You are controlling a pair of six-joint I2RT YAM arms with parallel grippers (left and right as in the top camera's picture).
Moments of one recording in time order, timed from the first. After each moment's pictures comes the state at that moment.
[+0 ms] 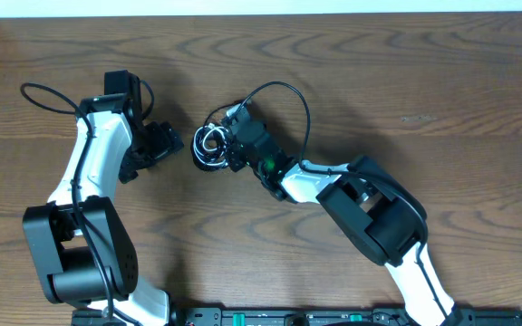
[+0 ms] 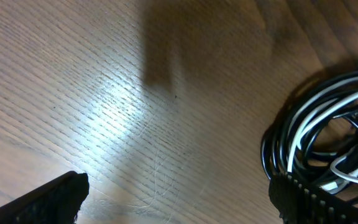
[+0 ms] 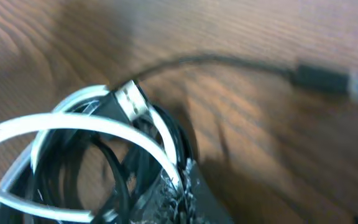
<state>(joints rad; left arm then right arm) 0.12 1.76 1.28 -1.00 0.01 -0.48 0.78 2.27 1.24 0.47 0.02 0.23</state>
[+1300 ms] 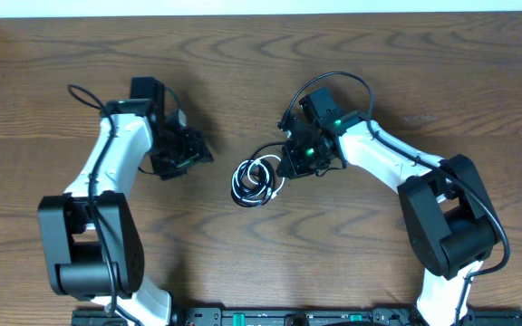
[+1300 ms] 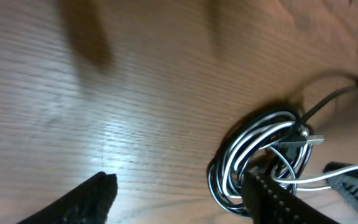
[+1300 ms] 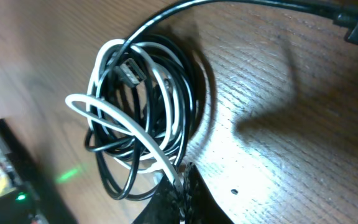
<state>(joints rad) 0.01 1.78 1.23 -0.97 0.34 -0.30 0.50 1.99 1.28 -0.58 -0.61 0.22</state>
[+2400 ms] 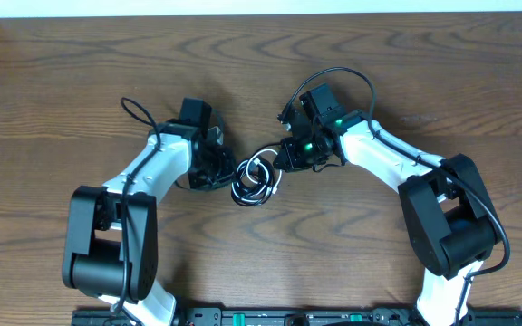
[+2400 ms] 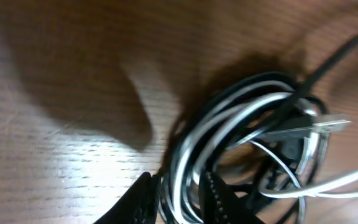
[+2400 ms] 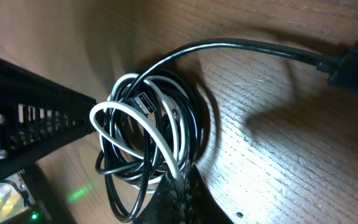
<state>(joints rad) -0.18 1.78 1.04 -0.73 0.36 -0.47 0.49 1.99 1.28 -0.49 -0.61 0.29</state>
